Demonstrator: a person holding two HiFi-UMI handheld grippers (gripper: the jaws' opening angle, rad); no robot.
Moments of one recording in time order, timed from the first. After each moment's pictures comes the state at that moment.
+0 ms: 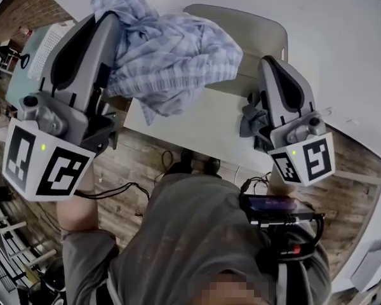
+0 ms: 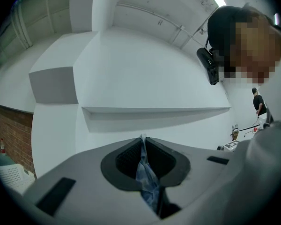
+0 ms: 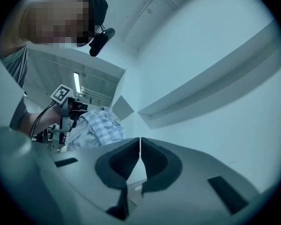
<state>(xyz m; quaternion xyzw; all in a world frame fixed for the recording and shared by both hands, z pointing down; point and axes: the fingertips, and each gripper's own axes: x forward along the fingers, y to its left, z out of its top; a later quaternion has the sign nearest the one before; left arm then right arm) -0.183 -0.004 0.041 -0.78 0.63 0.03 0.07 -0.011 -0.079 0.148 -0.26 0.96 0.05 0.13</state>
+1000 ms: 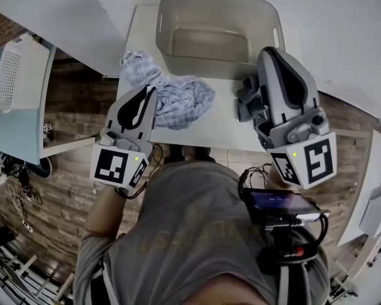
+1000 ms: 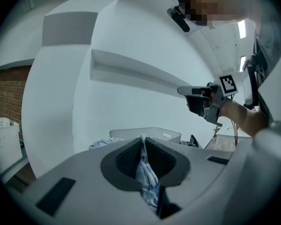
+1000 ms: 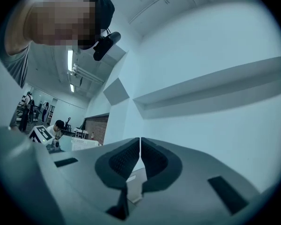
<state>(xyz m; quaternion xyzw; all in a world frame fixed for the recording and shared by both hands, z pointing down) -0.222 -0.008 0.299 -0.82 0.57 -0.04 -0.05 -0.065 -0.070 0.163 -0.35 0.93 0.09 0.04</state>
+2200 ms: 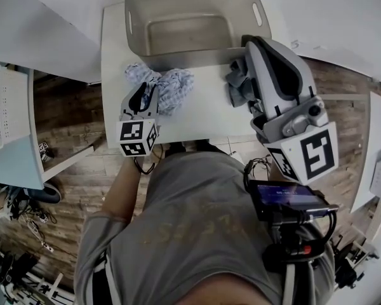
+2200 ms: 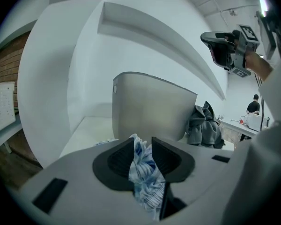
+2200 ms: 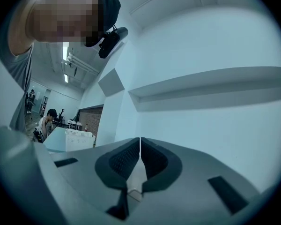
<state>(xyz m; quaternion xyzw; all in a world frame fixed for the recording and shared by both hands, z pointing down) -0.219 -0.070 0.488 -0.80 0.56 -0.12 -0.17 -0.055 -0.084 0.188 -0.40 0.91 0.08 0.00</state>
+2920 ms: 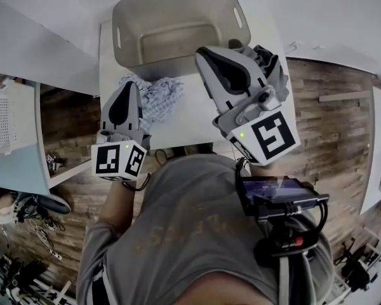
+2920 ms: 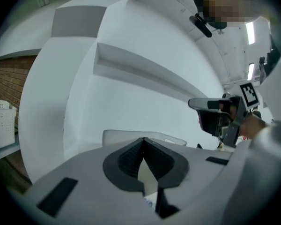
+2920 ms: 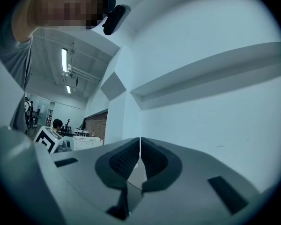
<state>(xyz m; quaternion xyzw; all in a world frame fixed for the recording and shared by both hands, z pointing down) -0.197 -0.054 0.313 -0.81 0.59 0.02 -0.08 -0.062 -0.075 0.214 -0.36 0.93 0.04 0.03</state>
